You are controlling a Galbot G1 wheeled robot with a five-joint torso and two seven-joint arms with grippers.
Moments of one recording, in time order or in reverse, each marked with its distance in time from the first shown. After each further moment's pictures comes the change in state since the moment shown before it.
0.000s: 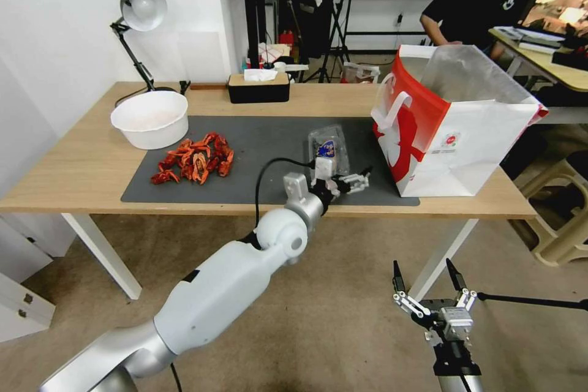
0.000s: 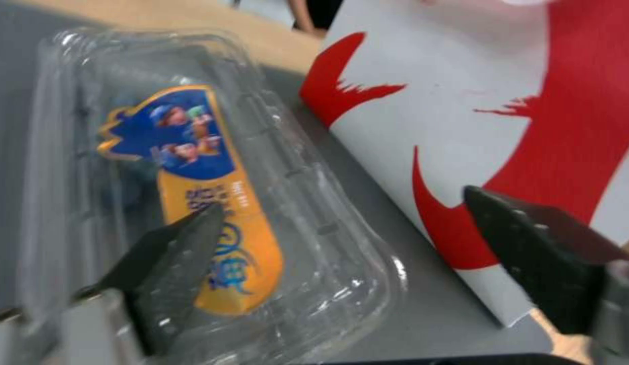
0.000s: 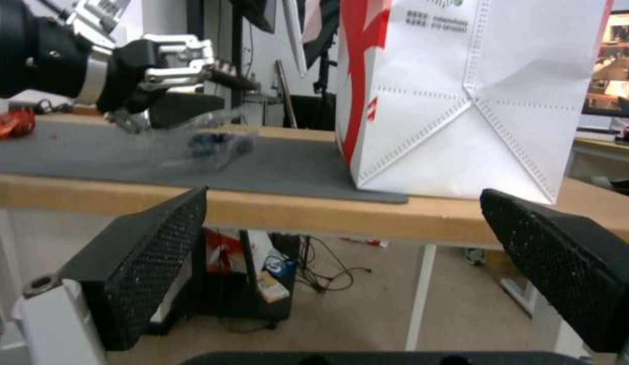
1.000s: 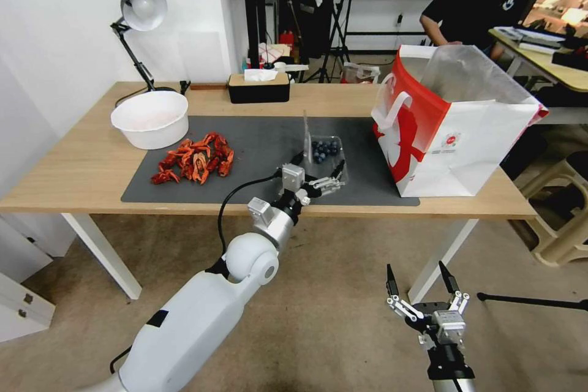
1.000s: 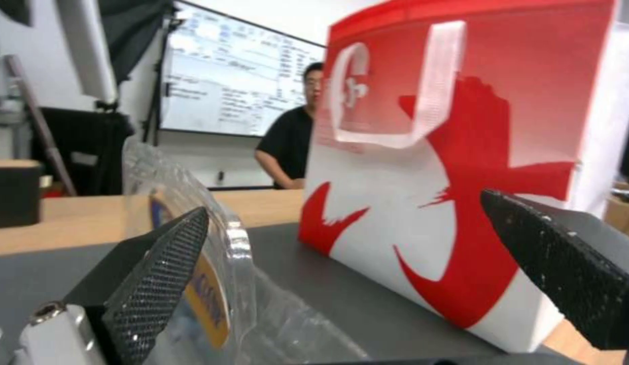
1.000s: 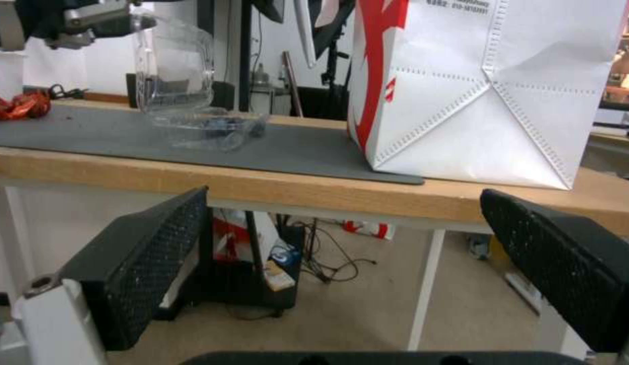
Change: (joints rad) left arm 0.192 0.074 -0.106 -0.043 0.466 -0.385 0.325; right arm -0.007 0.016 -0.015 -0.021 -0.033 0.009 -0.005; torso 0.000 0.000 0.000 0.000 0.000
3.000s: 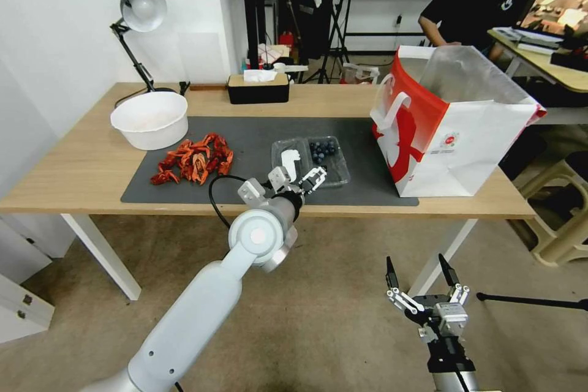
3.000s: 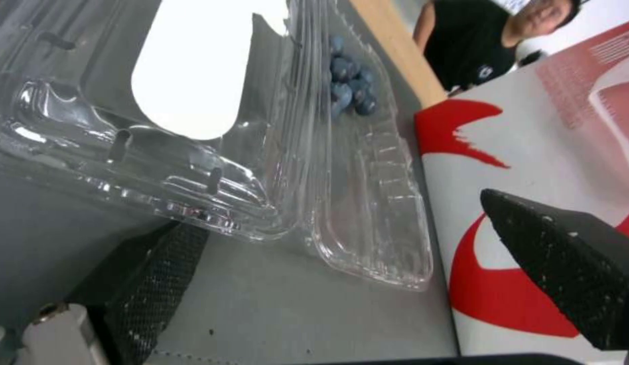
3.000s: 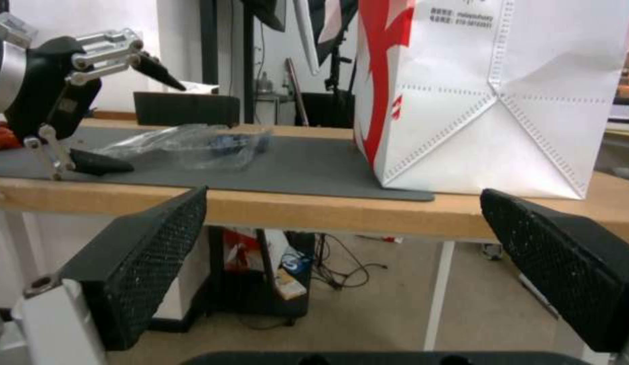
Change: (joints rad) left arm 0.034 -0.086 -0.120 -0.172 -0.875 0.281 -0.675; right arm -0.001 0.009 -0.010 0.037 0.034 -0.027 -0.028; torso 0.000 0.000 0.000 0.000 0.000
